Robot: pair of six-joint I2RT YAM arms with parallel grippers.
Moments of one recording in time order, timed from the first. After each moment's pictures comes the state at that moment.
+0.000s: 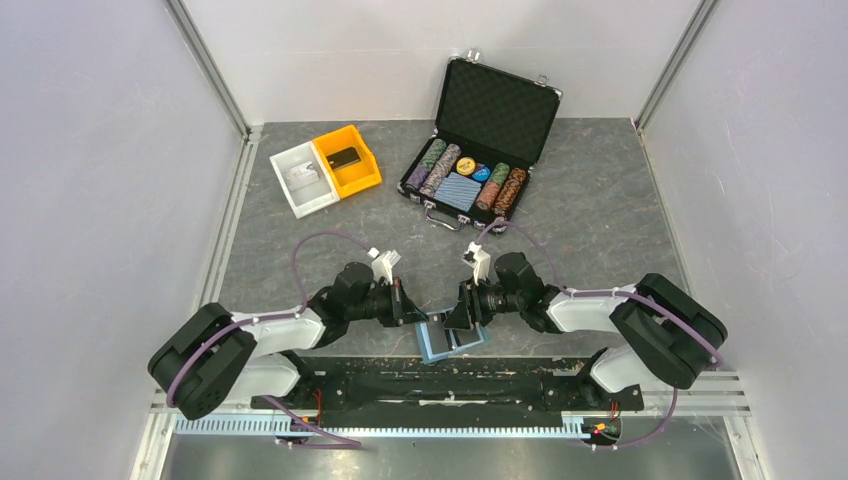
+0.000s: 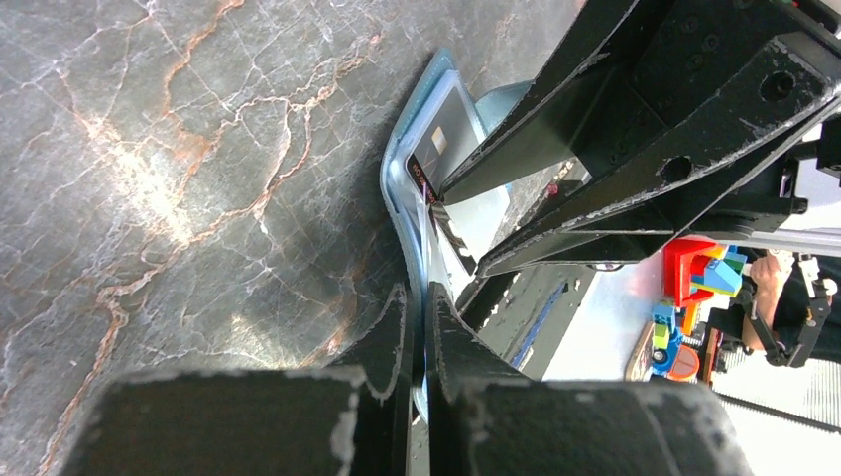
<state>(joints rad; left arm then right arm) -0.70 1.25 0.26 0.43 0.45 -0.82 0.74 1.45 0.39 0.44 -0.56 0.50</state>
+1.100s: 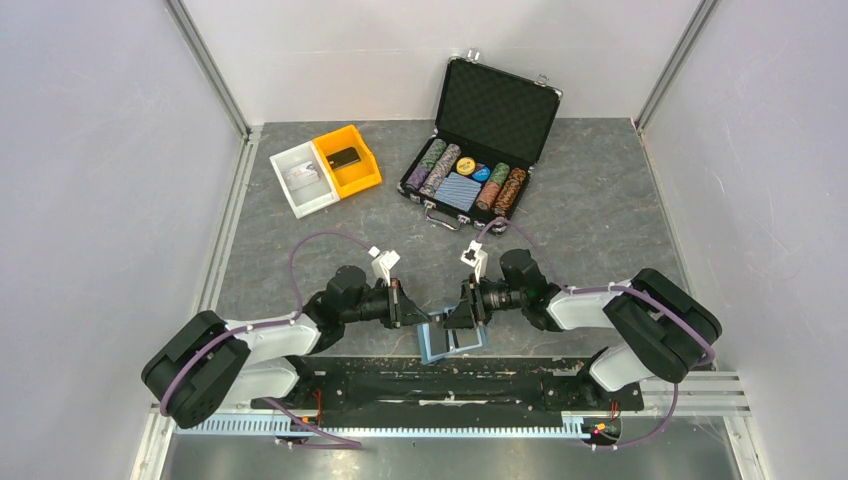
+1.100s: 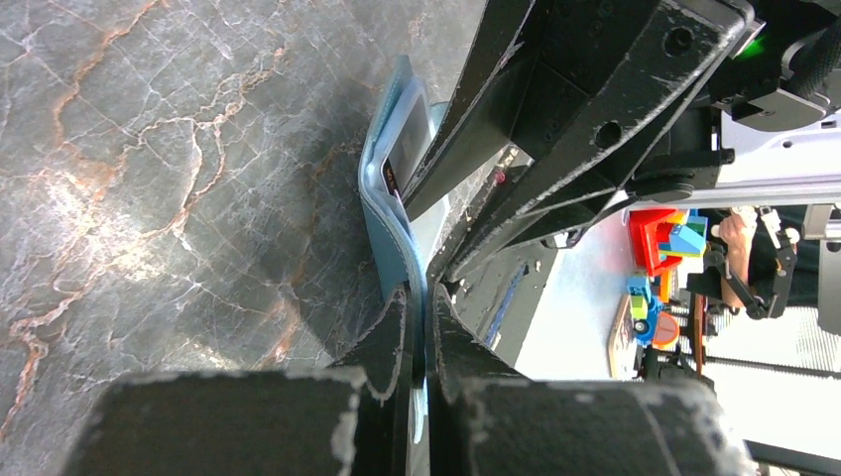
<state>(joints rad) -0.70 1.19 0.20 0.58 0.53 -0.82 0.70 1.48 0.37 0.58 -0.75 0.50</state>
